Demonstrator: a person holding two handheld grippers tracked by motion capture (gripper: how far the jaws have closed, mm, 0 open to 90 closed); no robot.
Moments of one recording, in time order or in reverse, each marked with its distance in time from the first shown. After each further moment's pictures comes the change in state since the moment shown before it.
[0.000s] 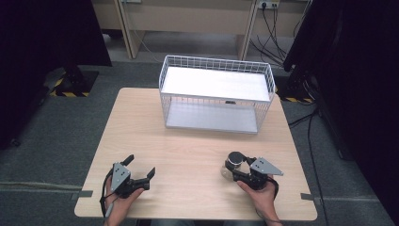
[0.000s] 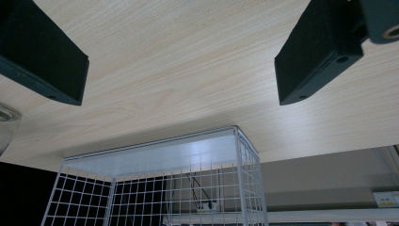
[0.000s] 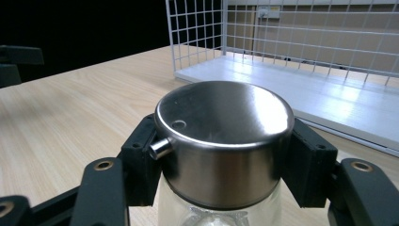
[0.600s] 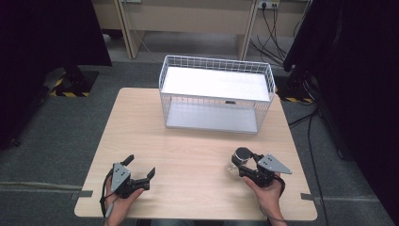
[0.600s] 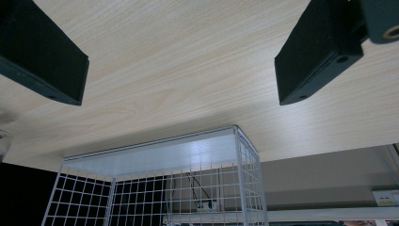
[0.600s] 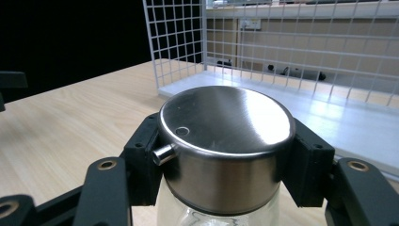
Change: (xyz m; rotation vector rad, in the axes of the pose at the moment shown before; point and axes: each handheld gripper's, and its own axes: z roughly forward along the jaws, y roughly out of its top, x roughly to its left) left arm 0.000 0.000 0.000 -0.002 0.001 0.002; right arm -0.009 0.018 -0.014 -0.039 -0.062 0.012
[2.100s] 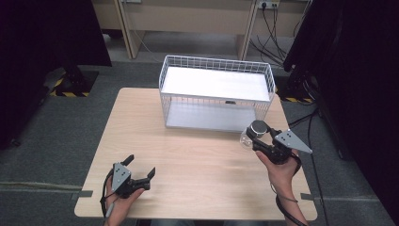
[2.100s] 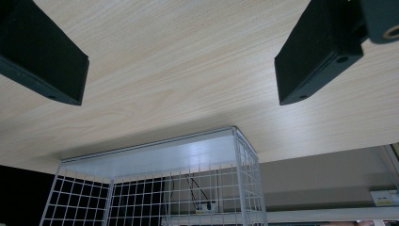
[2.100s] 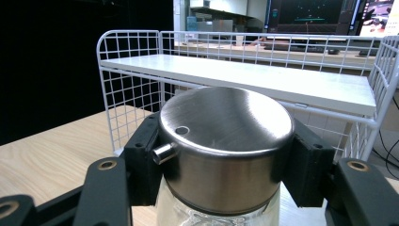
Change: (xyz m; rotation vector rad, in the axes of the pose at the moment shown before) left arm -0.001 0.000 0.001 0.008 0.007 0.007; right arm -0.030 0.087 -0.007 -0.110 -0.120 -0.045
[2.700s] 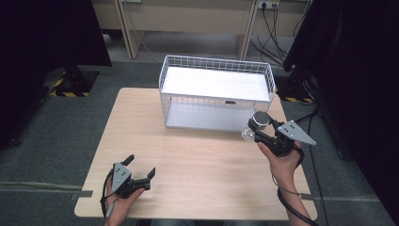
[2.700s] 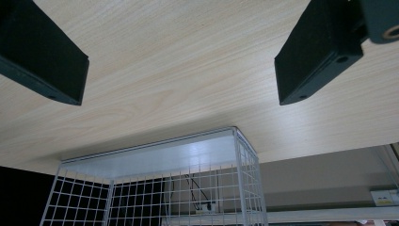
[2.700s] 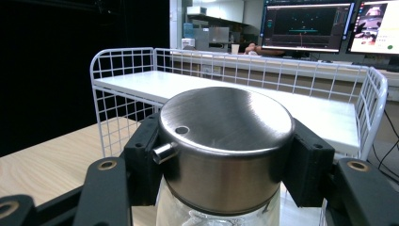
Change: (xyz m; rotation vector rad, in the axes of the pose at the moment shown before) left arm 0.000 0.000 0.000 0.001 0.000 0.002; right arm -0.005 0.027 0.006 -0.024 -0.015 -0.016
